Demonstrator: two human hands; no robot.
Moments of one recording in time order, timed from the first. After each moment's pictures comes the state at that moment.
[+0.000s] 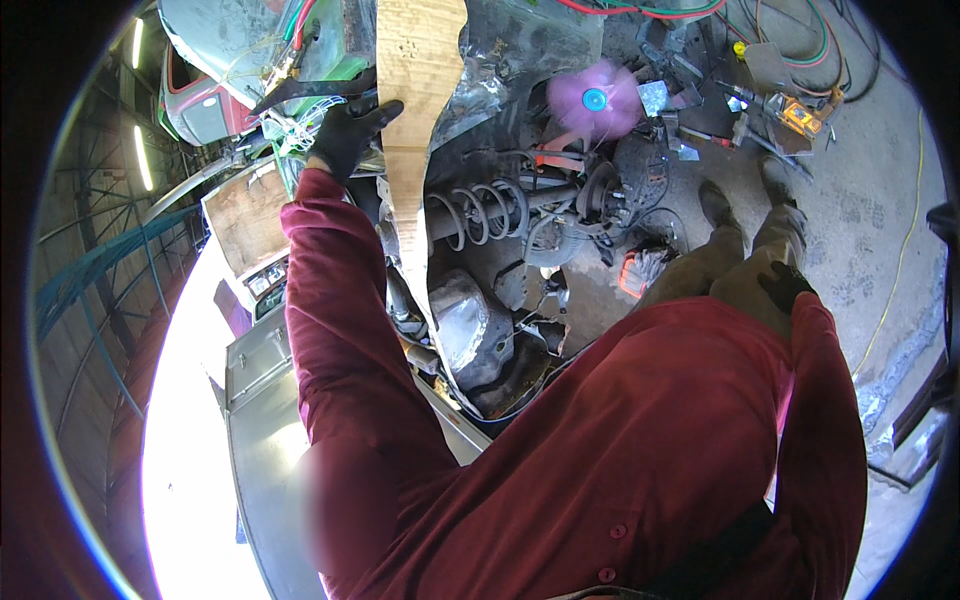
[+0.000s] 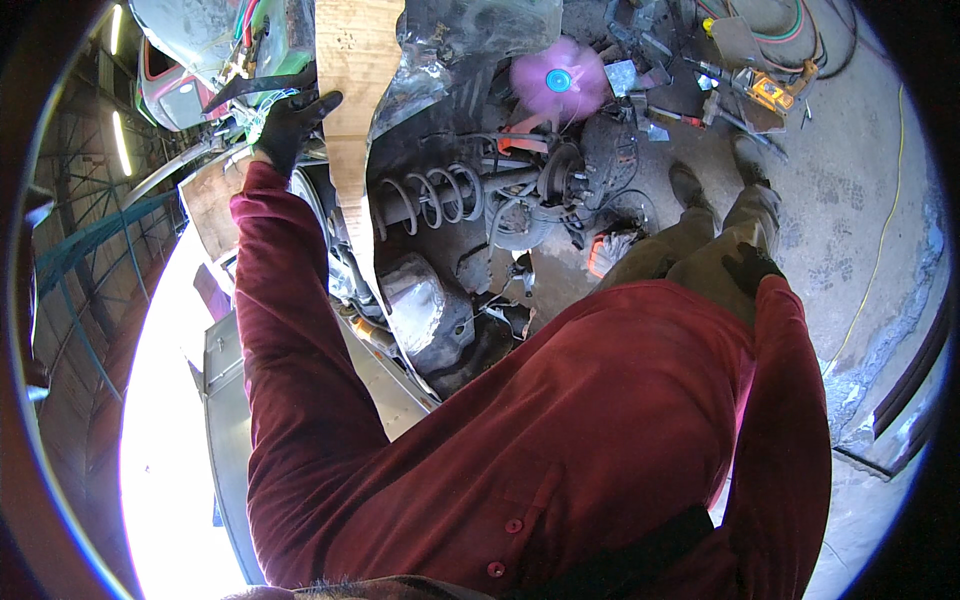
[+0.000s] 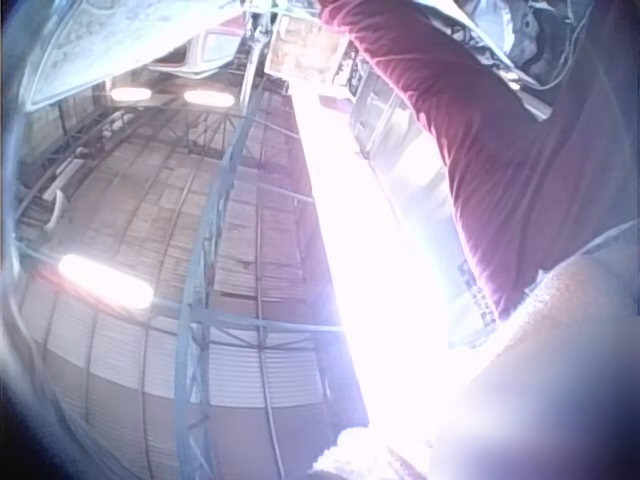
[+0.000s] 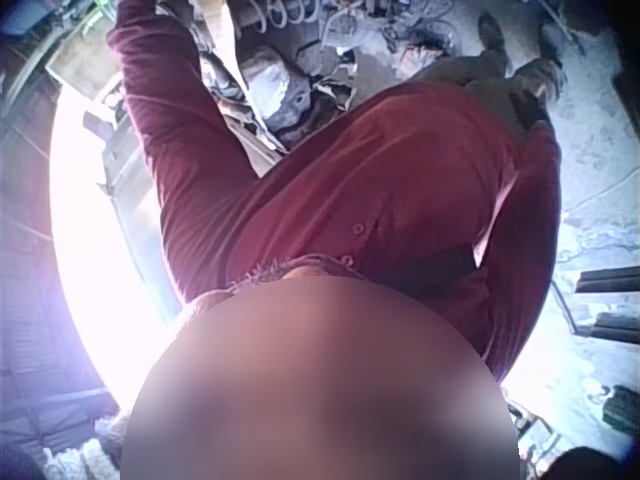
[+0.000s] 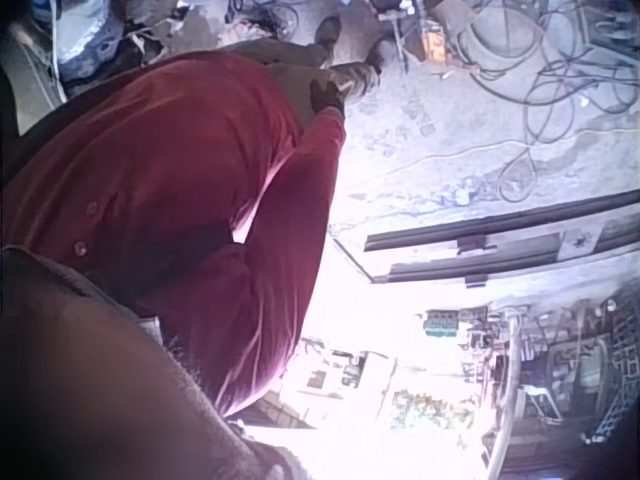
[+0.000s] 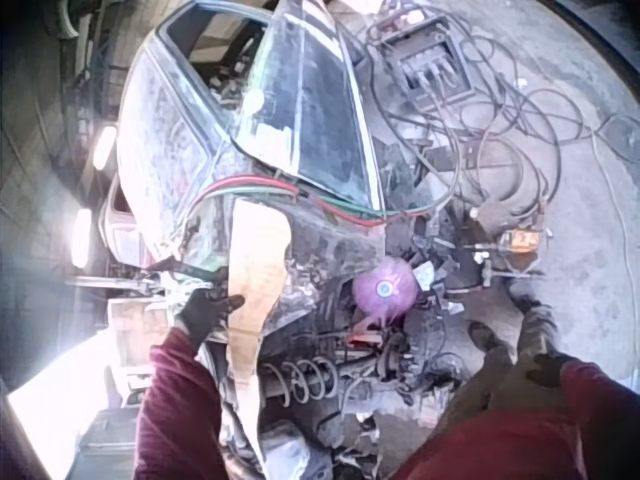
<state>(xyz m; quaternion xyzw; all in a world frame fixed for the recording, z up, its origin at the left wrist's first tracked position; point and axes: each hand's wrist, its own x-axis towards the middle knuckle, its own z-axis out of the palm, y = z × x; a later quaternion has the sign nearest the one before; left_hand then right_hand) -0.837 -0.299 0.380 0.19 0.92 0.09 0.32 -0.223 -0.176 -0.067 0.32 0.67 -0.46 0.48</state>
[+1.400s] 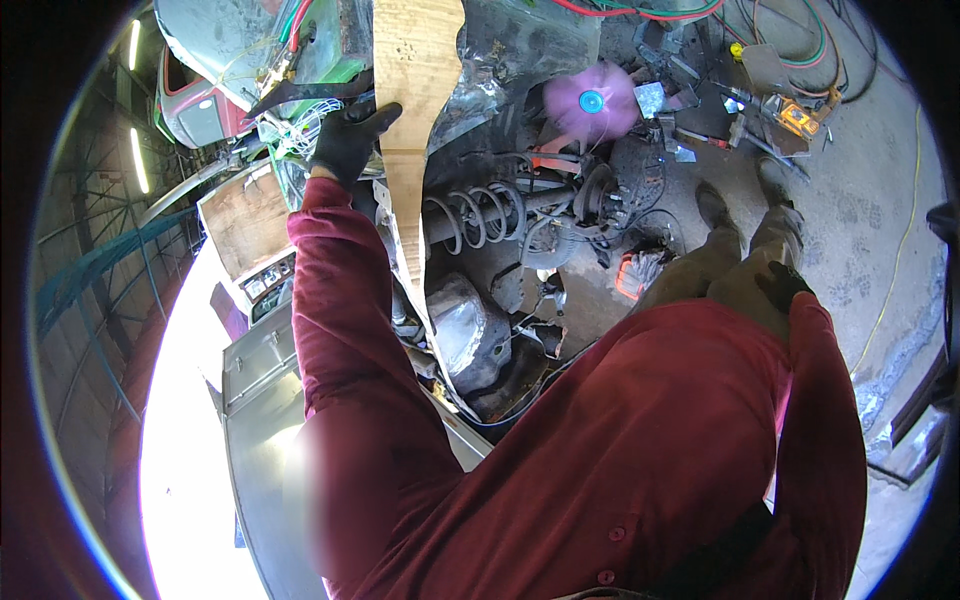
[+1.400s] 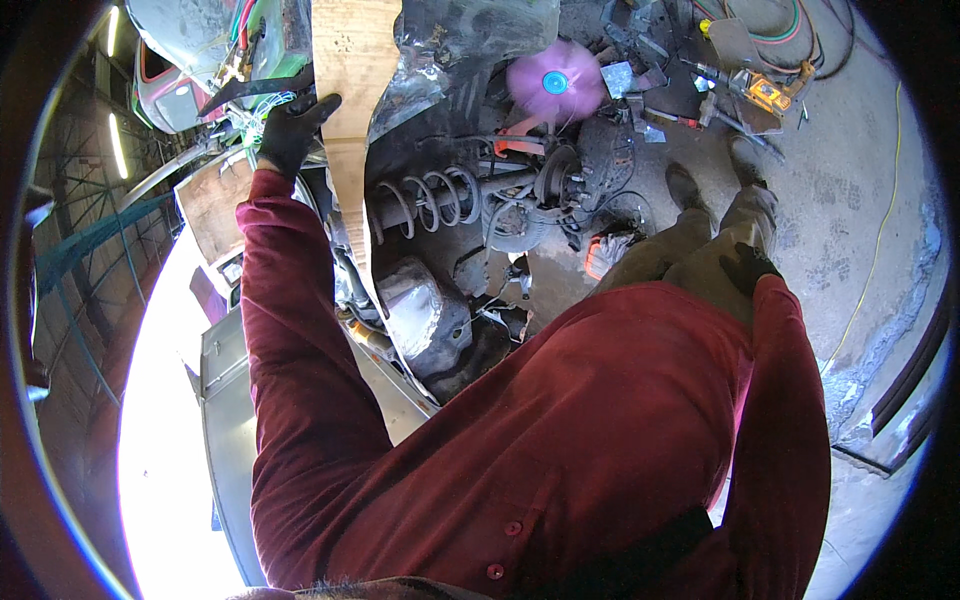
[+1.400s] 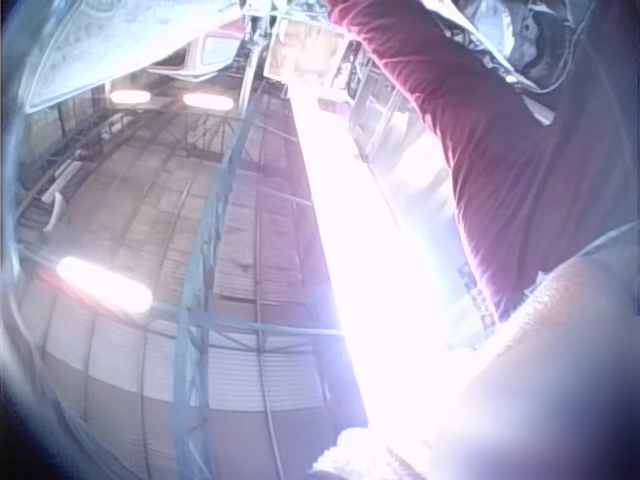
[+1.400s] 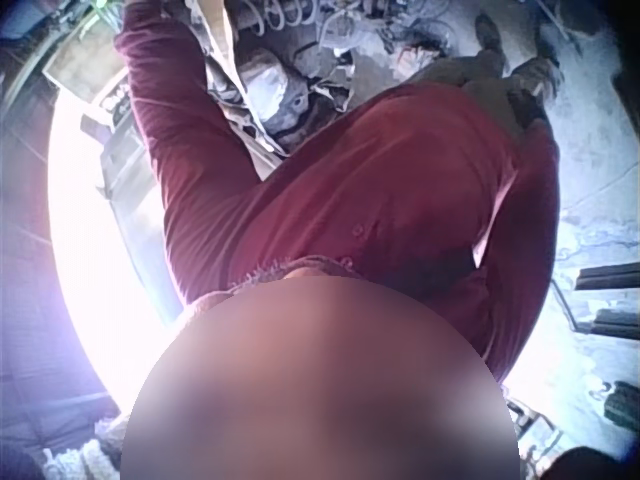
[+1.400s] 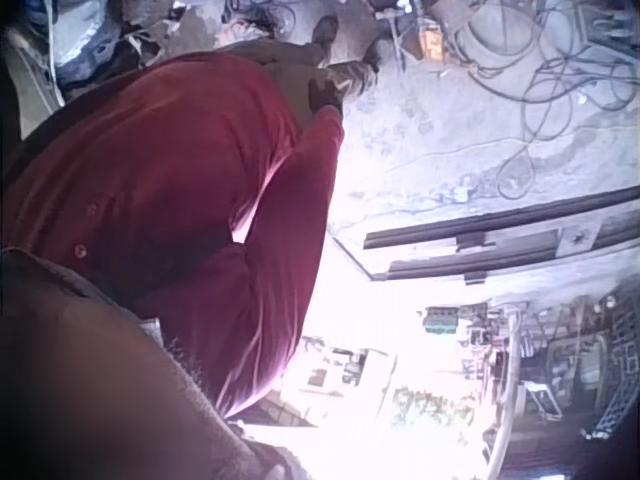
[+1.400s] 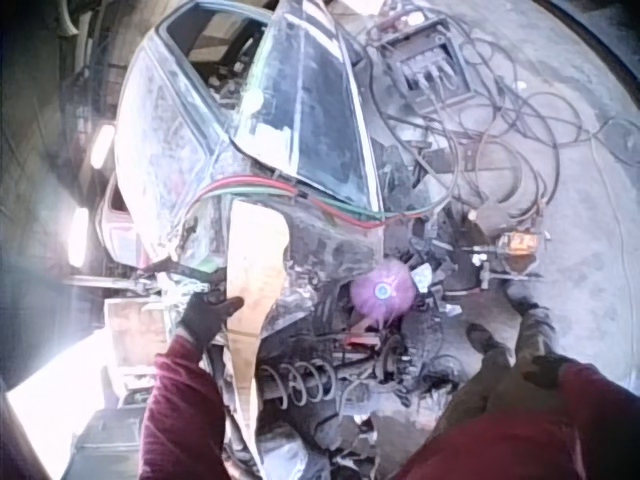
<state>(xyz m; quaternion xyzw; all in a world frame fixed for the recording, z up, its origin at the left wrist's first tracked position) -0.842 -0.313 0.363 0.23 0.94 0.10 0.25 -0.222 -0.177 -0.081 0.30 0.69 -0.46 0.47</state>
